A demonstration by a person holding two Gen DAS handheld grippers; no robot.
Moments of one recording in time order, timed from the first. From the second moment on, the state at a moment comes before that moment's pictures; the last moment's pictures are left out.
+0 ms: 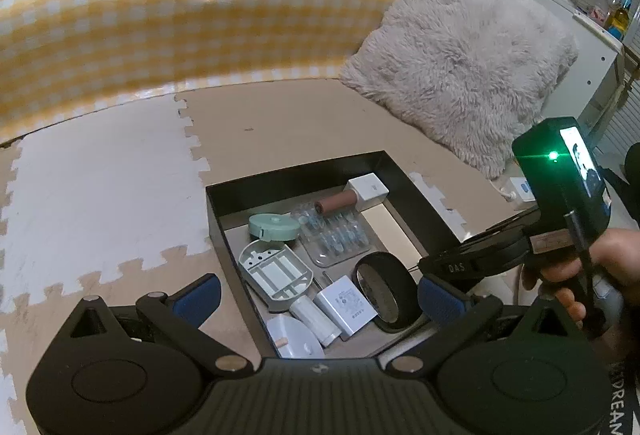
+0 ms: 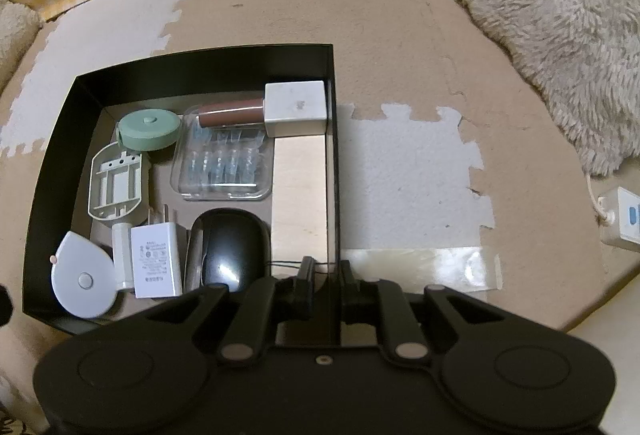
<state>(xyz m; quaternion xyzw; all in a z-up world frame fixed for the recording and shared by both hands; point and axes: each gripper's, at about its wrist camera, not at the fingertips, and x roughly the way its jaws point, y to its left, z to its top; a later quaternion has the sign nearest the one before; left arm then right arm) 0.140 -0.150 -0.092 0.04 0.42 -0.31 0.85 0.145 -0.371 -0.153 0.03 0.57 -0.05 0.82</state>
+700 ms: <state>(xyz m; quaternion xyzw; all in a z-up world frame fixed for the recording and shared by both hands) 0.103 -0.118 -0.049 0.02 0.40 -0.27 0.88 0.092 -0.357 -0.053 0.04 0.47 -0.06 0.88</state>
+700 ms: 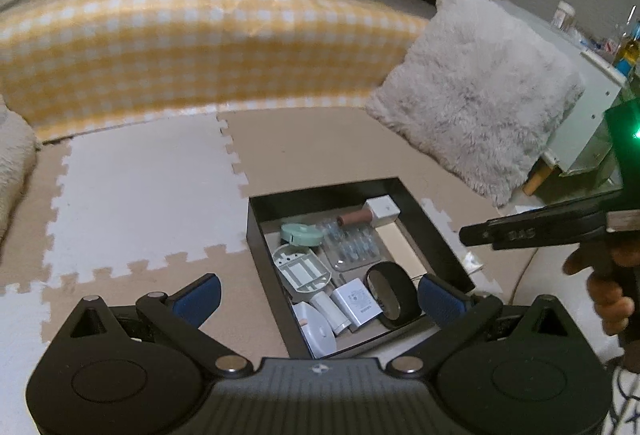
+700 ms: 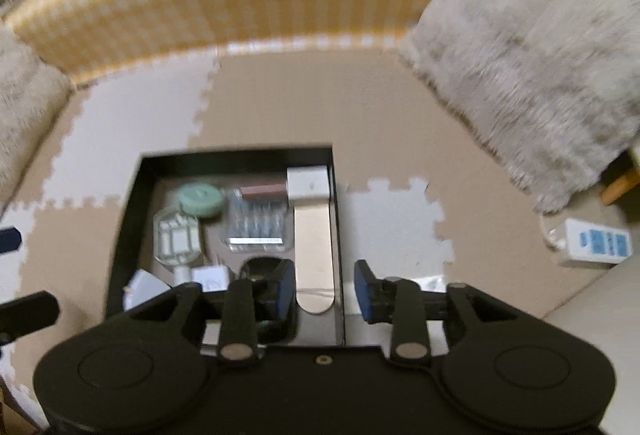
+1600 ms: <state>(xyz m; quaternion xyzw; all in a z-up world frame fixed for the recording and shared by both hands) 0.017 -0.066 -0.011 0.04 0.32 -0.19 0.93 -0.049 -0.297 0.004 0.04 0.33 -0.05 0.94</state>
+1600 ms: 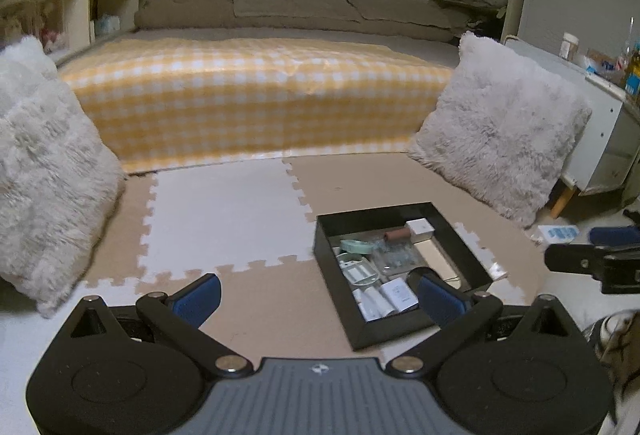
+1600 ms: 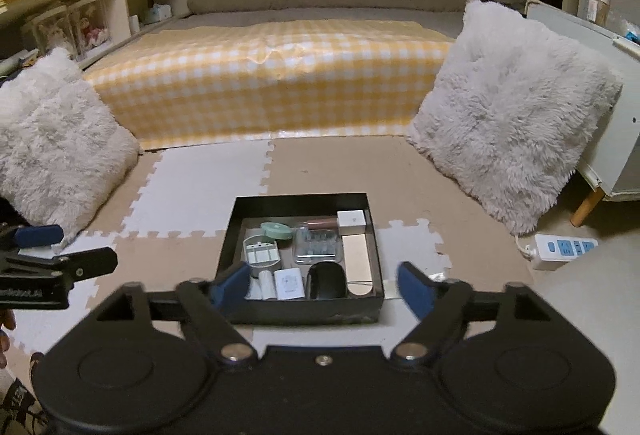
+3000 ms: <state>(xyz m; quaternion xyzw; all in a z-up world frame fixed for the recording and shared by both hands) -0.012 -0.056 -0.010 0.07 0.28 -0.17 0.94 -0.082 -0.282 -0.009 0.02 0.27 -0.09 0.96</state>
